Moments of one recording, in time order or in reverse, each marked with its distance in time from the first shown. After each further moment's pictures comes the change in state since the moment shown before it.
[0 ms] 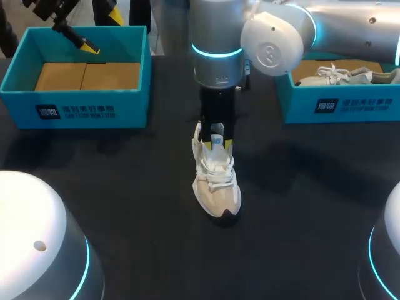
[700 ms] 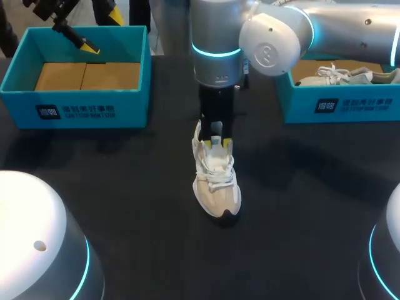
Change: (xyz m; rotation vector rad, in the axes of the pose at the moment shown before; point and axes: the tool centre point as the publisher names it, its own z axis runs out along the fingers) left arm 0.000 0.000 0.000 0.000 0.000 0.000; right arm 0.001 0.011 0.003 0.000 0.003 -0.026
